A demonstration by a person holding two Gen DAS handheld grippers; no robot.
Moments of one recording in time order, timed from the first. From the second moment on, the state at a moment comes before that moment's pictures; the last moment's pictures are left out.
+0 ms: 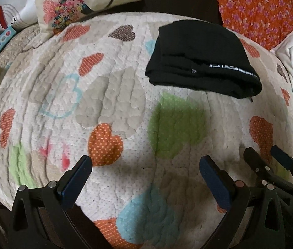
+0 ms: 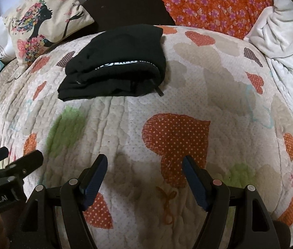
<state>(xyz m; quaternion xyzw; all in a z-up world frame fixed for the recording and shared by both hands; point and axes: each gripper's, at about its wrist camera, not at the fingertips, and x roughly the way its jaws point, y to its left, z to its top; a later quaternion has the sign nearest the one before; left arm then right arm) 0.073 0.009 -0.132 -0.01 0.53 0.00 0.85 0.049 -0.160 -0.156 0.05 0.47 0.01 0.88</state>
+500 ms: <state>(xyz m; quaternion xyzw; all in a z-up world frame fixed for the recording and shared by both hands) 0.102 -0.001 -0.149 -0.01 0.53 -0.01 0.85 0.064 -0.167 -0.168 0.04 0.47 0.00 0.88</state>
